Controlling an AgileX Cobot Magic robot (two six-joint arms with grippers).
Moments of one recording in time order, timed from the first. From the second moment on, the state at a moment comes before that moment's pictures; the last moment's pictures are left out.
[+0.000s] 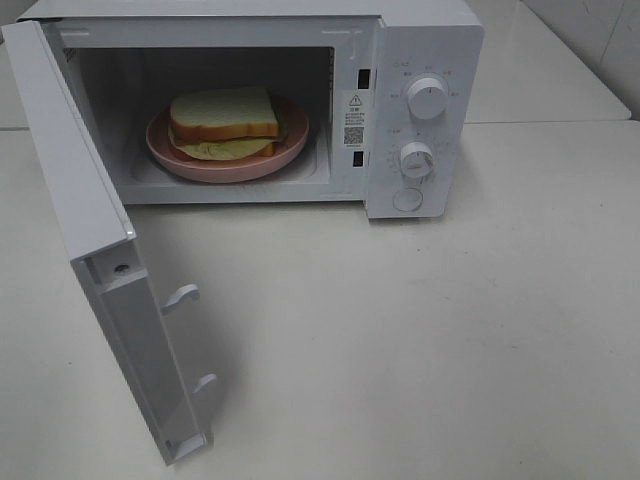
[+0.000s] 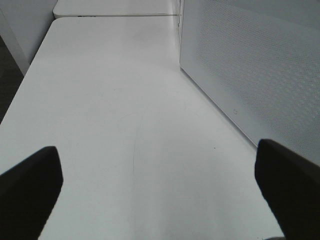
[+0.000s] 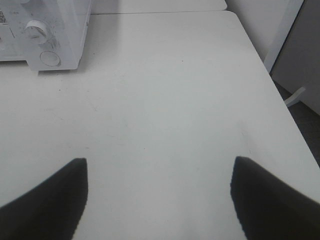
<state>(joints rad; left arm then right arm) 0.00 0.00 -0.50 0.00 1.04 0.01 0.01 0.00 -0.51 -0.11 1.04 0.08</state>
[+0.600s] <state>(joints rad) 0.00 0.24 -0.54 0.00 0.90 0.01 0.01 0.00 -0.51 -0.11 1.04 0.08</state>
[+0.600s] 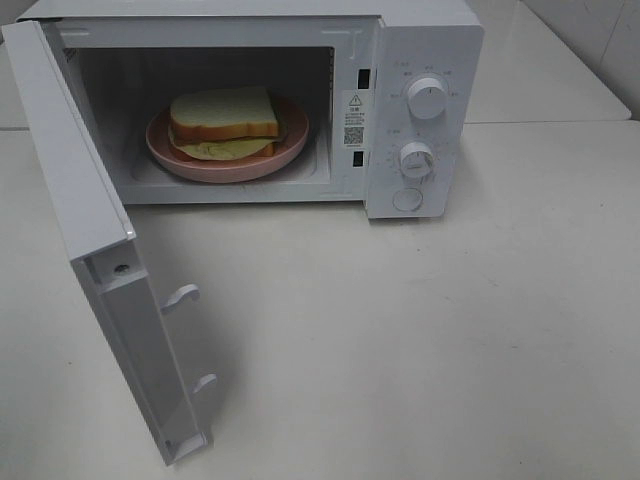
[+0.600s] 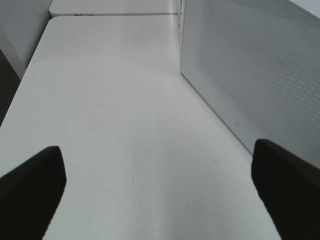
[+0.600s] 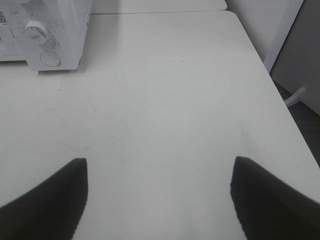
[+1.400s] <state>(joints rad) 0.00 0.54 -0.54 0.04 0.56 0.01 0.01 0.00 -0.51 -0.11 1.04 0.08</state>
